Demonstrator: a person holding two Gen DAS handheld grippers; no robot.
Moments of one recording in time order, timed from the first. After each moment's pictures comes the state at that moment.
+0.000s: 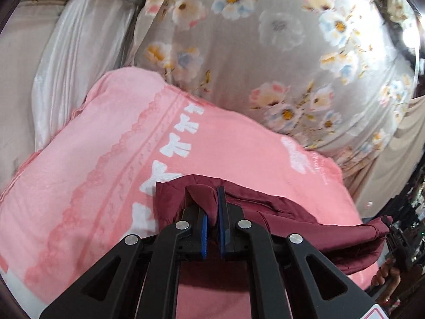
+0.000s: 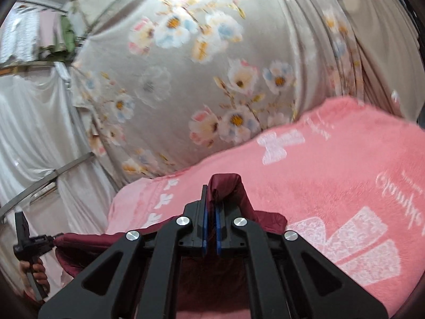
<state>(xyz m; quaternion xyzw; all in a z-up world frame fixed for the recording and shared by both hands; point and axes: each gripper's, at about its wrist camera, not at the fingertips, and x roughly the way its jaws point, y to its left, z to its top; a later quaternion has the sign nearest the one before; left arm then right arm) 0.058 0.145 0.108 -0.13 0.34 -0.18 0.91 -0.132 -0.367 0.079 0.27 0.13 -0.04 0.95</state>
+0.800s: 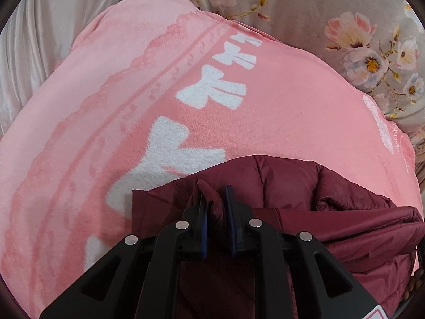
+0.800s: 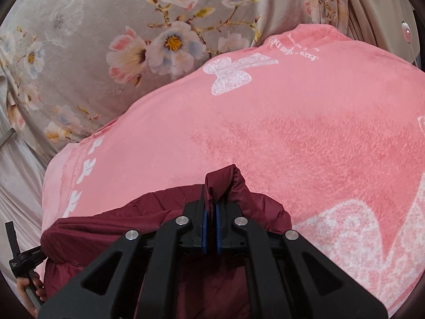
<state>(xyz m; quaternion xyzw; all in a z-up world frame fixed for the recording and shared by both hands) 0.231 0.074 -0.066 -0.07 0.46 -0.07 0.88 0.050 -0.393 -0.064 0.27 0.29 -0.14 0.91</state>
